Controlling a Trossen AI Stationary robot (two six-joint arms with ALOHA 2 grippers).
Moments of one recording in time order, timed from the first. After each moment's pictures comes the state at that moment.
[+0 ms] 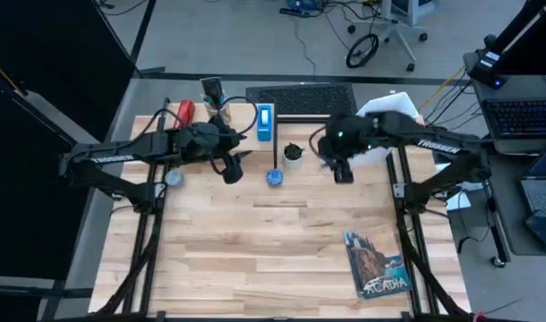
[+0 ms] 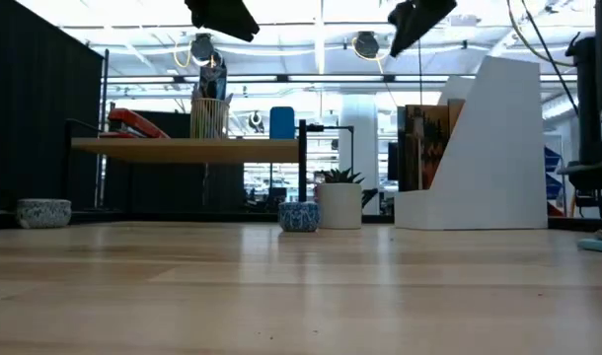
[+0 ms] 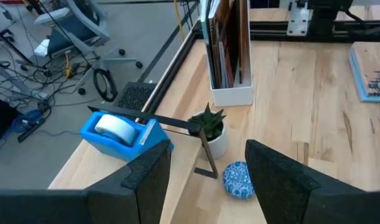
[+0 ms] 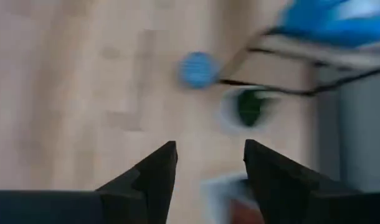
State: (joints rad) left arm 0.14 1.21 1.23 -0.57 -0.29 0.07; right arm -0.22 1.40 1.58 -1.15 0.11 -0.41
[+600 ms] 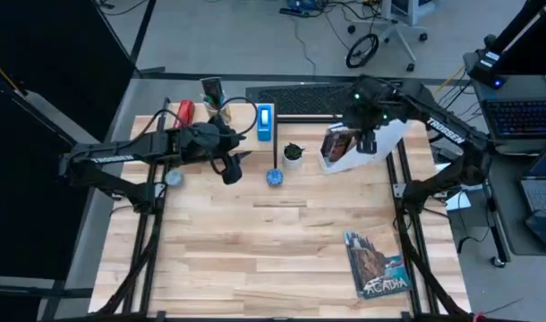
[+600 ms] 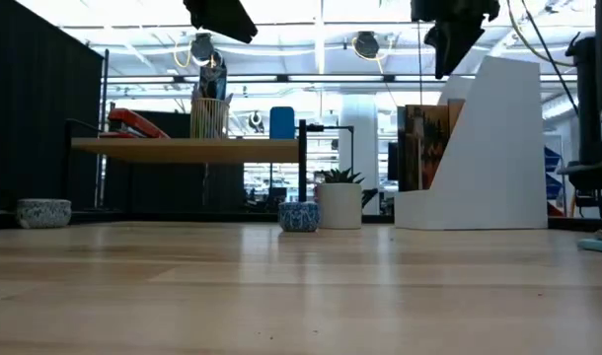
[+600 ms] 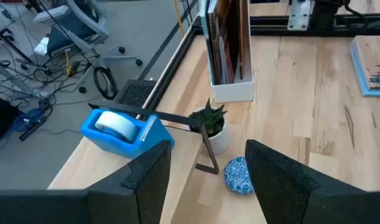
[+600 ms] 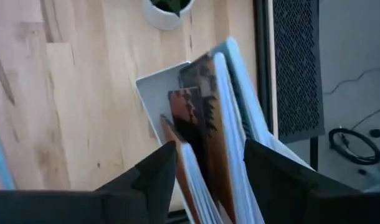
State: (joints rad) left arm 0.14 1.21 1.23 -0.58 -0.29 0.08; right arm -0.58 1.40 1.65 -1.45 0.07 -0.54
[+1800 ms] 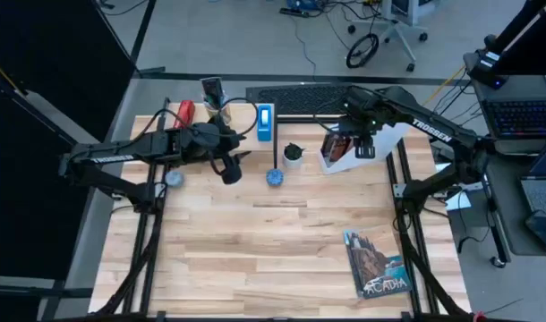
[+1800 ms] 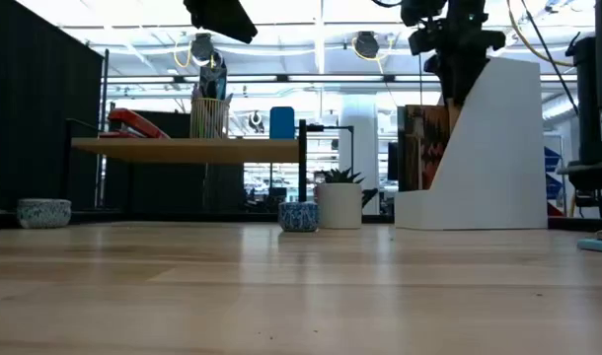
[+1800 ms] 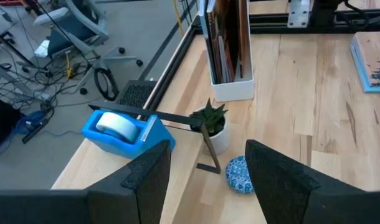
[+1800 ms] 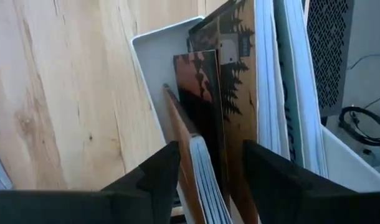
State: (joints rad) left arm 0.14 1.21 1.23 -0.58 -0.29 0.09; right arm -0.59 1.43 1.50 -1.43 0.11 -0.55
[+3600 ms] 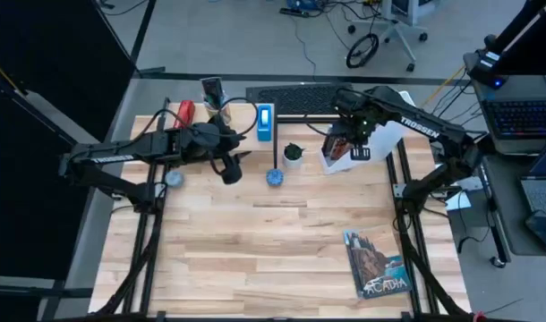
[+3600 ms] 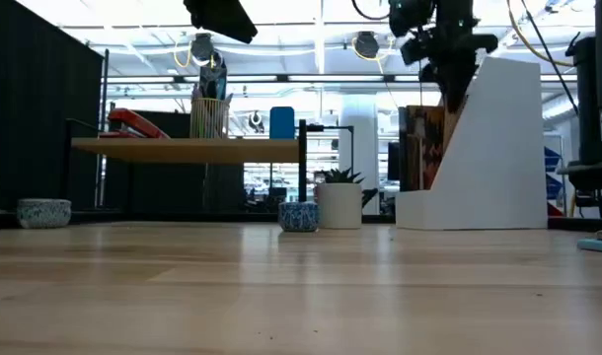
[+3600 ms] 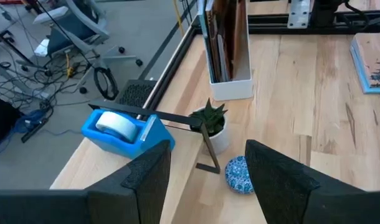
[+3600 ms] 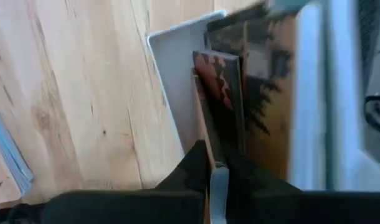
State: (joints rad) left arm 0.14 1.21 1.23 -0.59 -0.29 0.09; right arm -0.55 1.51 1.57 -1.49 0.11 -0.51
